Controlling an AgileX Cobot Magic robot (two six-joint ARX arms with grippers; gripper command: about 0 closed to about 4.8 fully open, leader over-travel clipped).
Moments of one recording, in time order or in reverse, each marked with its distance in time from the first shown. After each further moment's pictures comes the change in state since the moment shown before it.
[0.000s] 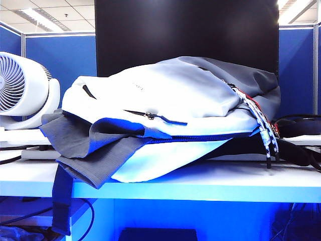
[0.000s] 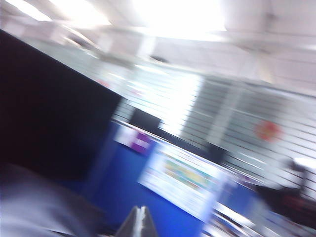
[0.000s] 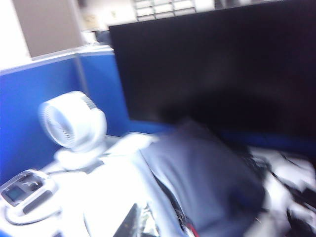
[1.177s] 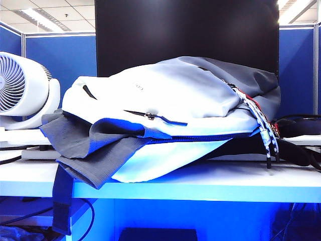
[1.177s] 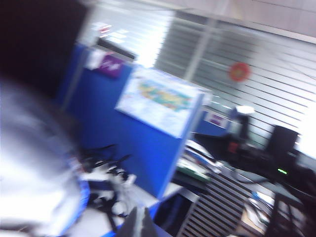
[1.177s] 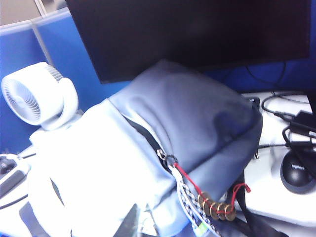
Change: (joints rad) left arm -0.290 -0.380 -0.466 -0.277 0.078 0.365; right arm 0.000 -0.322 -0.626 0.252 0.075 0.112
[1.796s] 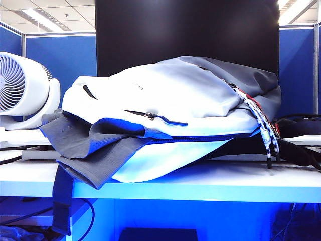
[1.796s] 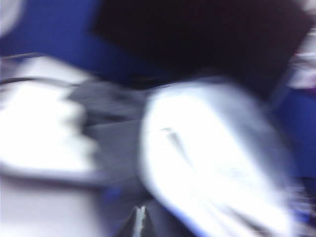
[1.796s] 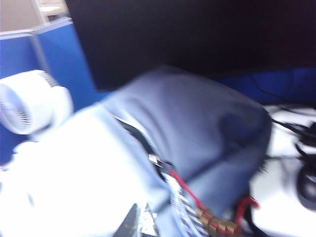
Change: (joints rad) left arm -0.003 0.000 -0.018 -0.824 -0.565 0.790; right arm 0.000 0.000 -0.330 0.431 0.031 -0.050
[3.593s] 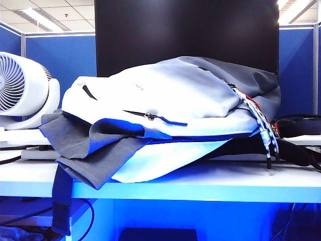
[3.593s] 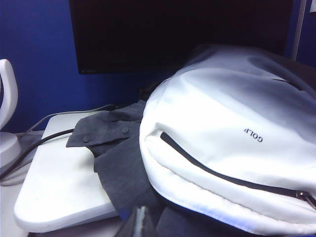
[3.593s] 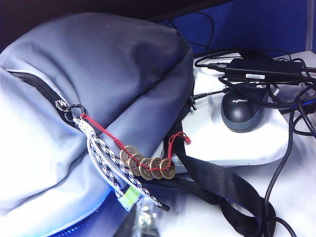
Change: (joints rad) left arm -0.427 0.000 0.000 0.024 -0.411 0.526; right arm 0.000 0.002 -0.250 0.124 0.232 0.088
